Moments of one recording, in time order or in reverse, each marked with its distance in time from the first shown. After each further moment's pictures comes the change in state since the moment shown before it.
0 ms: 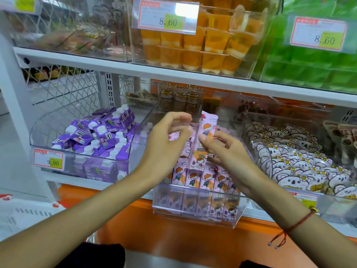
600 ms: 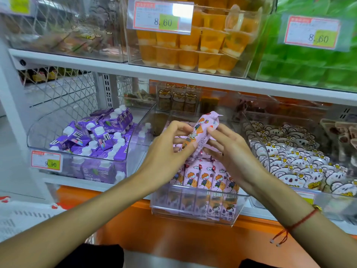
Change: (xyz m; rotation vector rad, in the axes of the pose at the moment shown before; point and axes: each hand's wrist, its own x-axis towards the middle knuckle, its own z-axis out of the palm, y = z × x) left_hand -0.007 -0.009 0.003 0.184 -0.119 -0.032; right_hand 0.000 -0.005 -0.007 0.127 -0.017 -0.008
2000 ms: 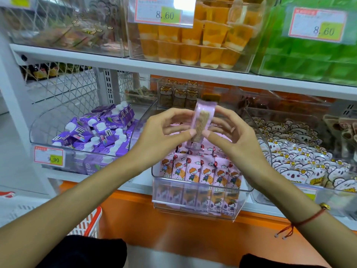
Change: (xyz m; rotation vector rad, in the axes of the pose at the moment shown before) left_hand 0.010 0.010 -0.025 -0.148 -0.100 0.046; right_hand -0.010 -0.008 -0.003 -0.277 -0.029 -0.379
